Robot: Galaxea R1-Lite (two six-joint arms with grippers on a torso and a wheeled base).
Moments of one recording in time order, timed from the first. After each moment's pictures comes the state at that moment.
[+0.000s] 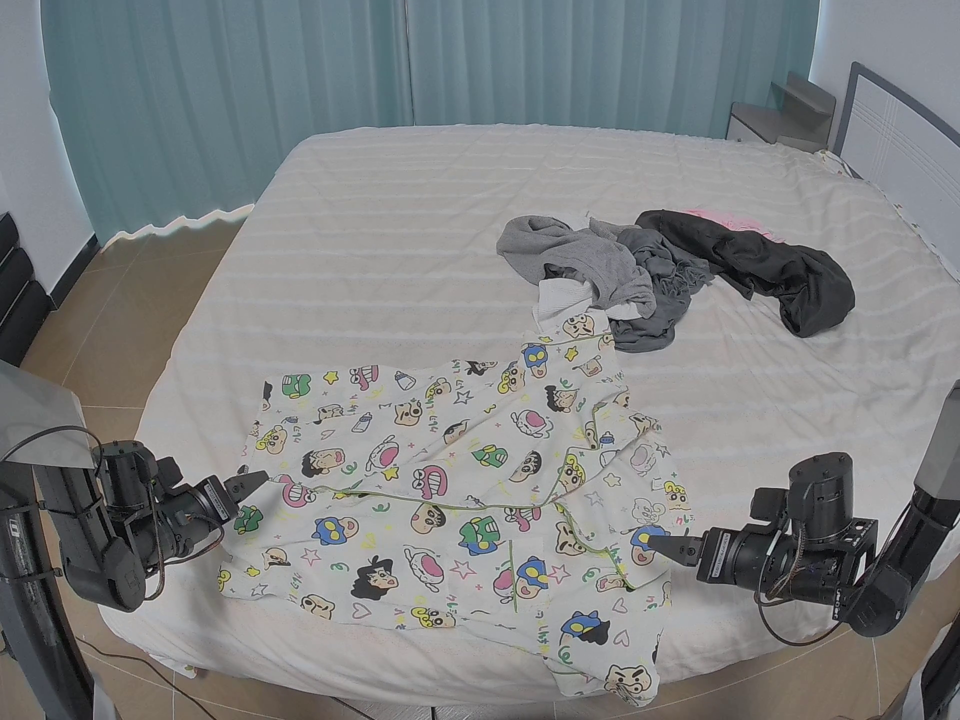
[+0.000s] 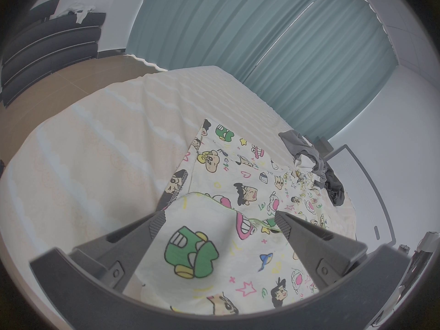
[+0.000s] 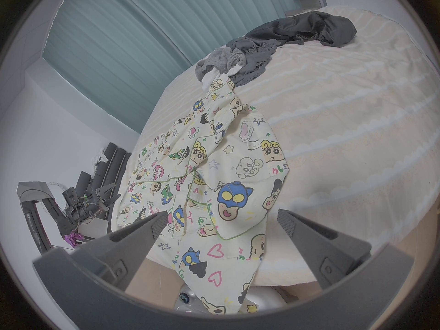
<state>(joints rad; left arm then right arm) 0.13 2.21 -0.30 -1.45 -0.35 -0.51 0.42 1.95 -0.21 -1.13 0.08 0.57</state>
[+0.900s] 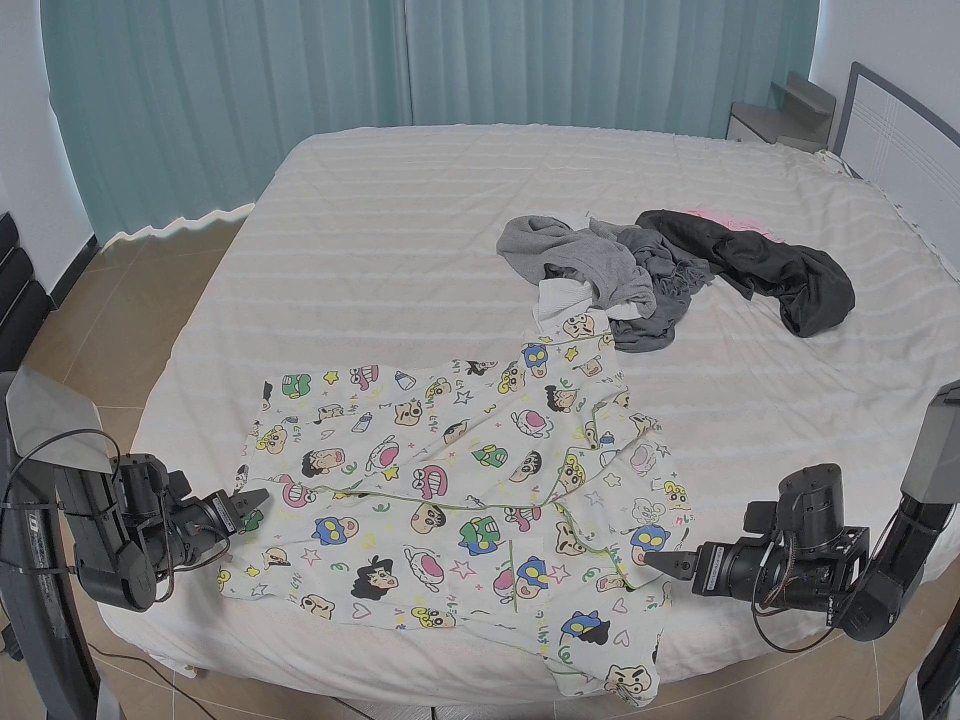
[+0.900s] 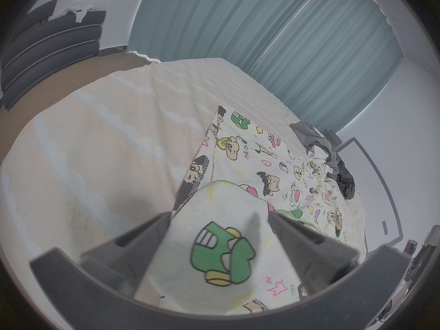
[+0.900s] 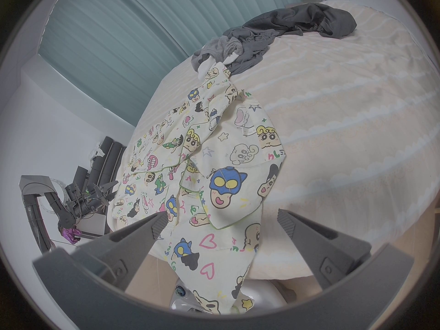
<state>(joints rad) 0.15 2.33 -0.36 -1.45 -0.35 -0.46 0.42 1.99 -0.20 -1.13 0.09 0.56</state>
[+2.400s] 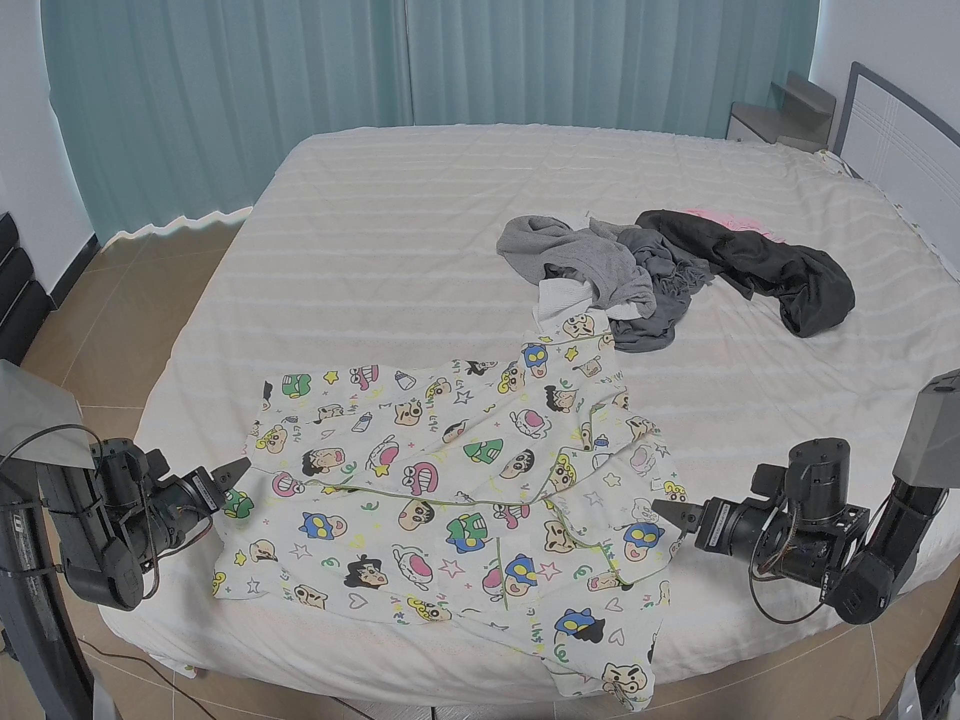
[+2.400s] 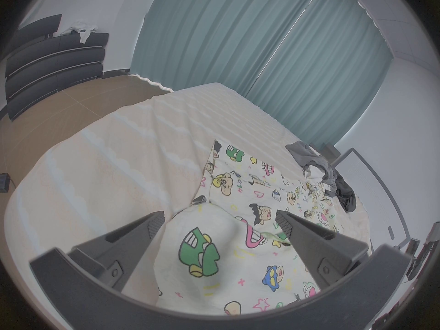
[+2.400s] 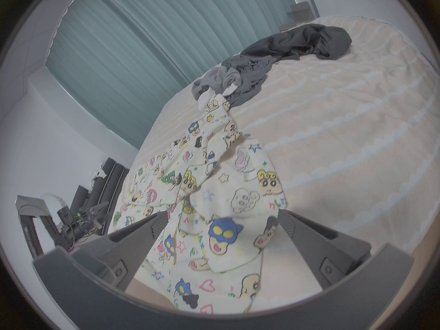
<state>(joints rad) 0.17 2.26 -0.32 -1.55 -0.29 -0.47 0.36 2.03 -0.26 -1.26 0.06 0.57</state>
